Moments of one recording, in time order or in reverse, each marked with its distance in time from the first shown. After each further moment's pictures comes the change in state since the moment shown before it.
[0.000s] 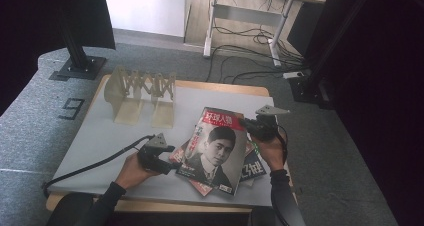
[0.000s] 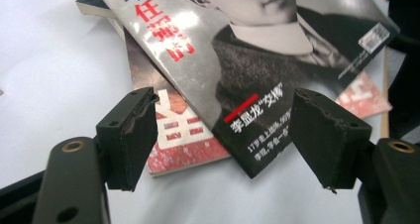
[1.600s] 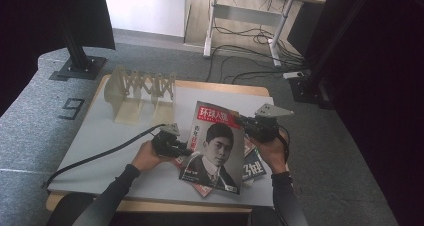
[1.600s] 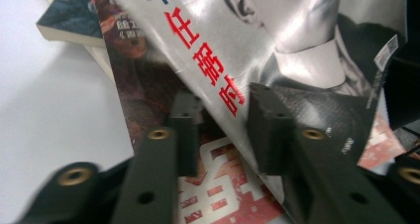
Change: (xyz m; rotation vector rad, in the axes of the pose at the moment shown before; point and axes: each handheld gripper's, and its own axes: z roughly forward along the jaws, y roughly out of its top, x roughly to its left) left arm 0.029 0.027 0.035 0.003 -0.150 0.006; right arm 0.032 0.026 -0.028 -0.098 0.072 -0.114
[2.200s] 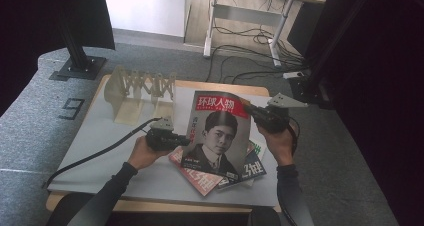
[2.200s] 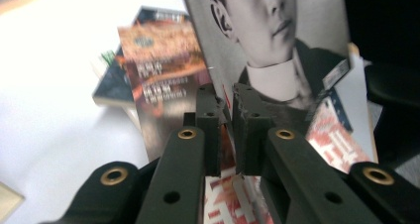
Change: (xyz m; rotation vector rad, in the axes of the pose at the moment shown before) left arm -0.015 0.020 -0.039 -0.178 0.087 0.062; right arm -0.022 0.022 -0.019 -0.088 -0.060 0.042
